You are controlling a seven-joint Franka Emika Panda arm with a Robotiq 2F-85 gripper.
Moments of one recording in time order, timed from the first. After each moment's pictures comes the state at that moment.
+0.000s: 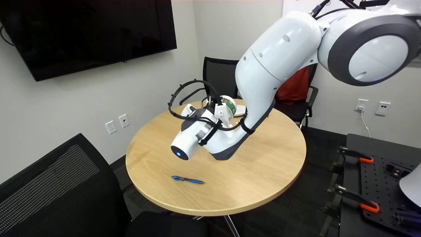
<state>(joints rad) 0.45 1.07 -0.13 -1.32 -1.40 1.43 0.72</state>
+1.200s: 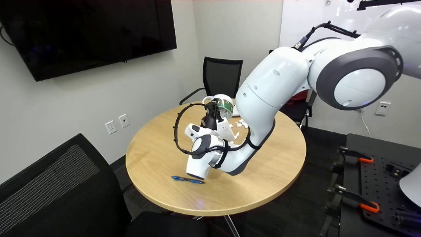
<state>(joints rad) 0.42 1.23 -0.07 -1.27 -1.72 1.25 0.71</state>
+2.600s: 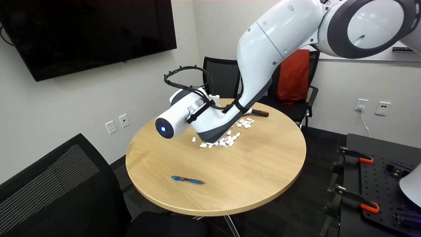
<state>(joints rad) 0.26 1.00 0.13 -1.25 -1.46 1.58 0.81</state>
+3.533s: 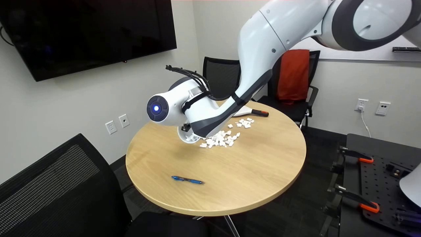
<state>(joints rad) 0.26 0.95 0.13 -1.25 -1.22 1.94 0.81</state>
